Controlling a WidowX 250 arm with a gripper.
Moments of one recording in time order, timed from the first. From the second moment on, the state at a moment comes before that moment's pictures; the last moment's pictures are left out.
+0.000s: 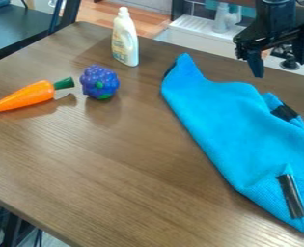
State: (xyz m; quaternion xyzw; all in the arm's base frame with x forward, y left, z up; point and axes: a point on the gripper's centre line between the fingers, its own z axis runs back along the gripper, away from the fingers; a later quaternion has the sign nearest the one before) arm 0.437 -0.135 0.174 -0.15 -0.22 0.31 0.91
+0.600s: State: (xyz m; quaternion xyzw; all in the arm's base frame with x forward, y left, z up) arm 0.439 -0.146 0.139 -0.12 -0.20 0.31 0.92
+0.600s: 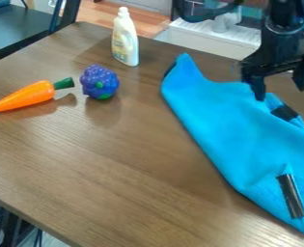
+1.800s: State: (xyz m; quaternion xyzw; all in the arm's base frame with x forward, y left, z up) arm 0.449 -0.171 0.116 -0.12 -0.22 0.30 0.92
